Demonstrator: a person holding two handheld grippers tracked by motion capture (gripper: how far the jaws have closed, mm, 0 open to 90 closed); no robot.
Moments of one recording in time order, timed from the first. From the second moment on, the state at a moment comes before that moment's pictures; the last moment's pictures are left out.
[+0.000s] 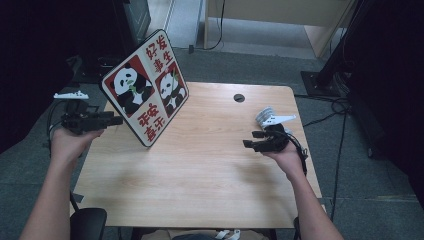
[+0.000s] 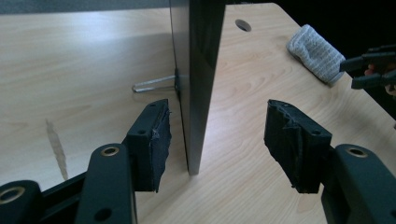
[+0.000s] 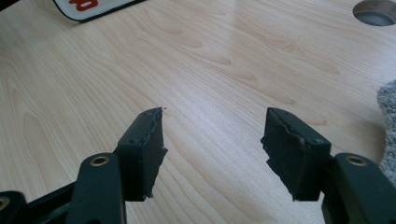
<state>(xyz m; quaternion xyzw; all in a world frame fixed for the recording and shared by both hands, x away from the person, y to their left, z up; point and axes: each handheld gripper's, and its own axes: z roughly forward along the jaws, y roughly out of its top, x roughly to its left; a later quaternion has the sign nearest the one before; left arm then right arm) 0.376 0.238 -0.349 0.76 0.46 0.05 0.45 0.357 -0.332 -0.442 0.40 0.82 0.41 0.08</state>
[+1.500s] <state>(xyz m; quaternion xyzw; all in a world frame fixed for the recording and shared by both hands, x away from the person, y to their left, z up) 0.509 0.202 -0.246 0.81 0.46 0.03 0.36 0.363 -0.334 -0.445 0.41 0.82 0.39 0.07</state>
